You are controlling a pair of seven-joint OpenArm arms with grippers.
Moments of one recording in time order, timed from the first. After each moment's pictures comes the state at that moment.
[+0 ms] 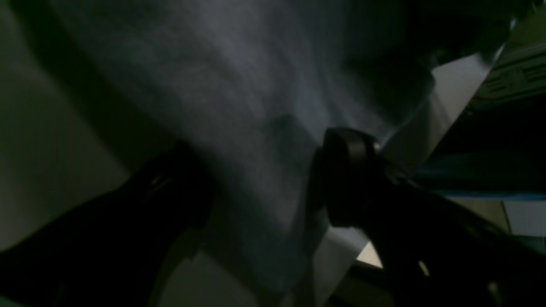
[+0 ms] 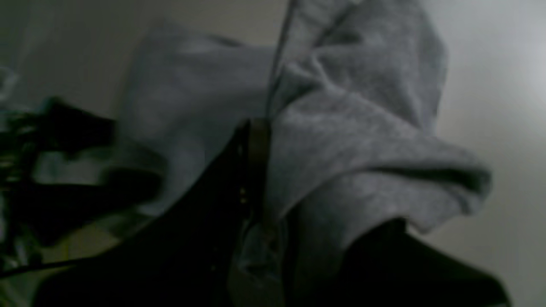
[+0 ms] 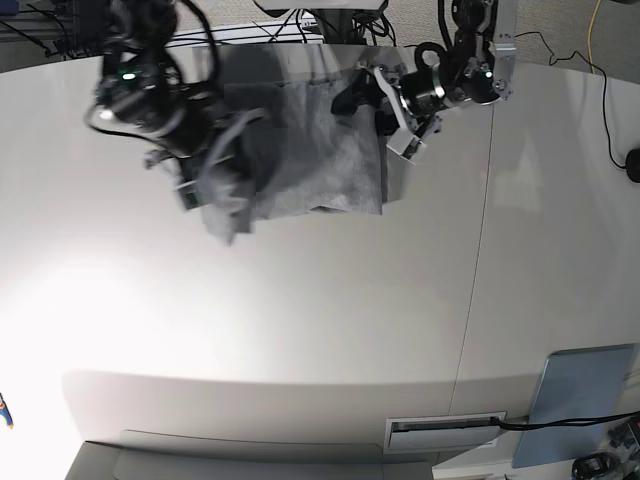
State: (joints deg) left arm 20.2 -5.7 2.4 95.5 -32.8 -38.8 46.3; right arm -18.6 6.8 0.6 124.9 24.9 17.4 -64.4
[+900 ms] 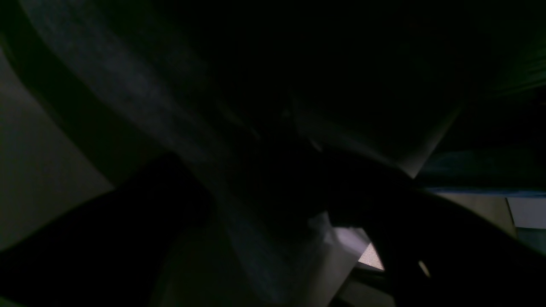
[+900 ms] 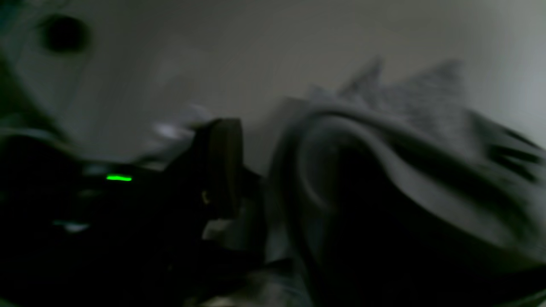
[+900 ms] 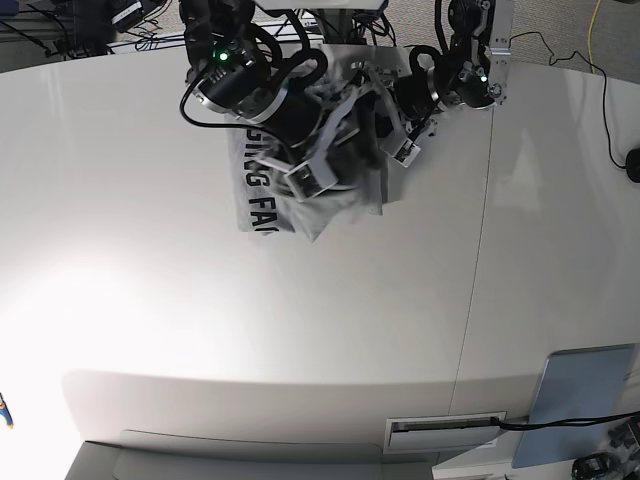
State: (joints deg) left arm 19.5 -5.7 2.9 95.4 -32.6 -38.8 46.7; right arm -18.5 -1.2 -19.7 124.9 18.0 17.2 -54.7
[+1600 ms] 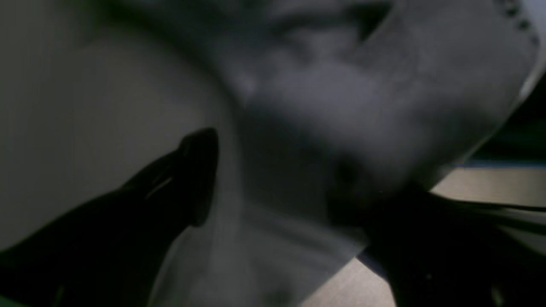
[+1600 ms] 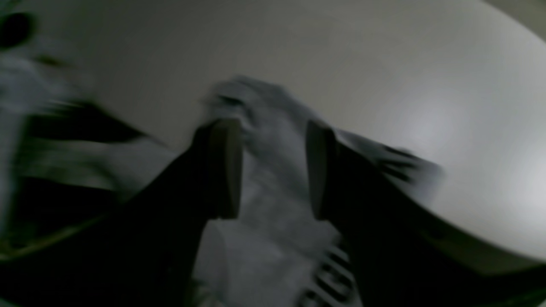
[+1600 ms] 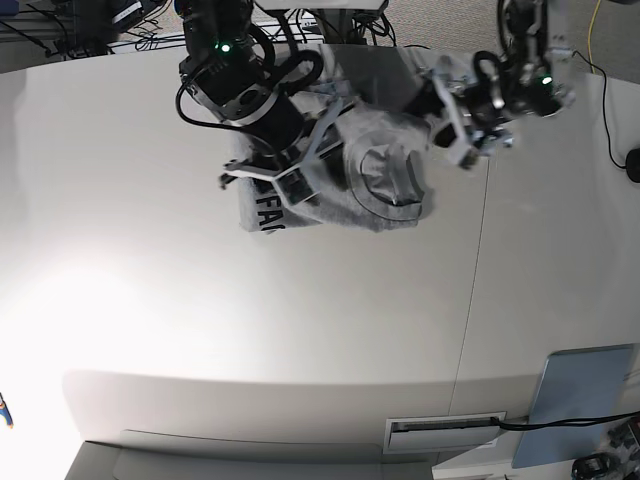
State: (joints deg) left arm 23.3 -14.9 -9.0 108.8 -34.1 -35.7 57.8; right arm -18.2 -0.8 -19.8 128.8 -2.6 13.9 -54.5
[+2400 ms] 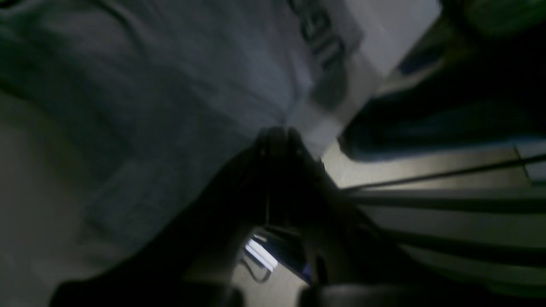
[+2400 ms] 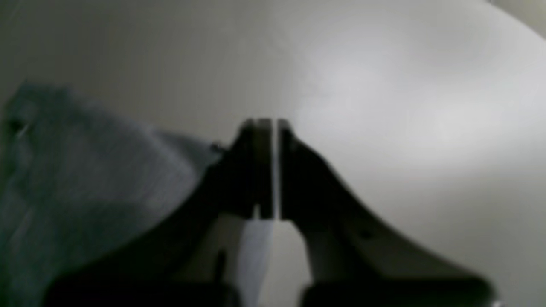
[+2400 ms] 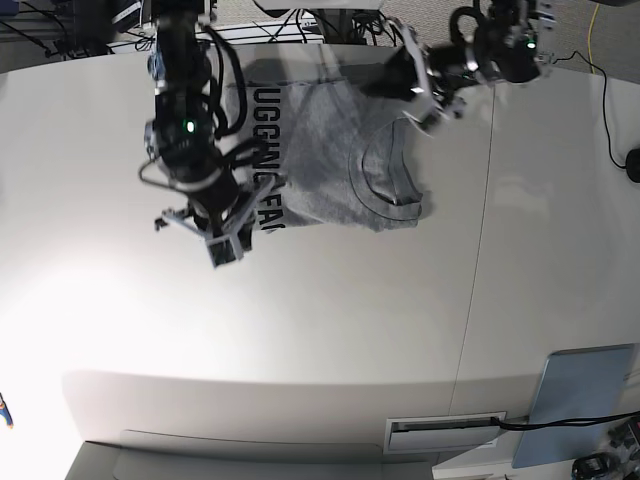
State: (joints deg) left arm 30.1 -12.8 0.5 115.4 -42.9 -41.9 57.8; right arm -5.6 2.6 -4.3 110.6 -1.6 13.0 -49.6
